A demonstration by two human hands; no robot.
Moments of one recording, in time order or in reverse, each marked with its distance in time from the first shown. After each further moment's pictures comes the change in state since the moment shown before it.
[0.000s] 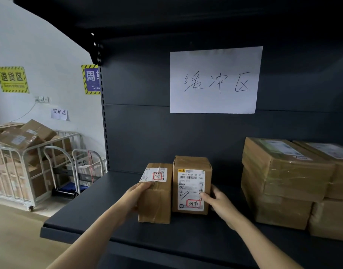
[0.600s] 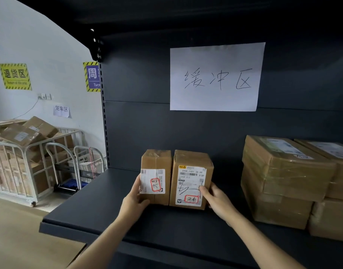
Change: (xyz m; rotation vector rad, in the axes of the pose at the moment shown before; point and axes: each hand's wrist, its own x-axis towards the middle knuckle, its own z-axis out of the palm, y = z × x) left_hand 0.009 -0.037 0.006 0.425 0.187 0.375; right_hand 0.005 0.002 0.000 -0.096 0.047 -0.051
